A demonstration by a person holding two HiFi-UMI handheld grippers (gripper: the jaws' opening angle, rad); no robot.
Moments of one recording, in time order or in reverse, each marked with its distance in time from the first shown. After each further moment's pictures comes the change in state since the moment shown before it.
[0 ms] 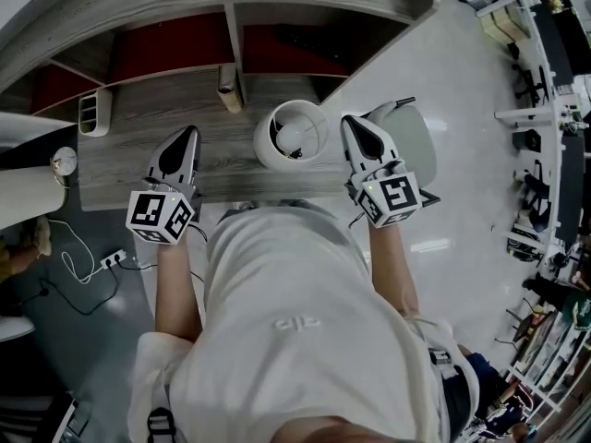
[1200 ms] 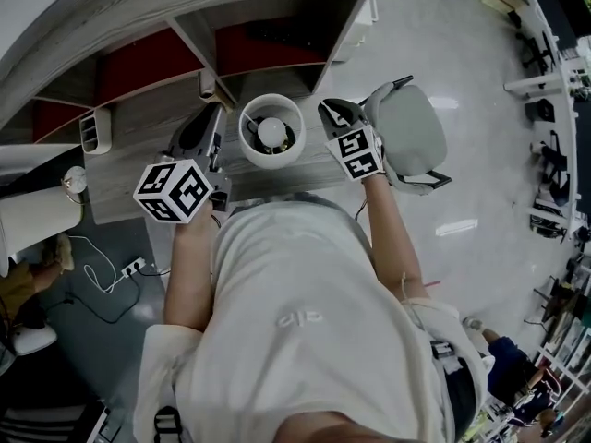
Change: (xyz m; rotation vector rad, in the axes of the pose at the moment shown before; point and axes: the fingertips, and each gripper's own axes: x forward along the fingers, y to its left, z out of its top) left arm 0.076 -0.082 0.026 -0.249 0.090 -0.072; right arm 0.036 -0.049 -0.127 -0.193 0.383 -0.004
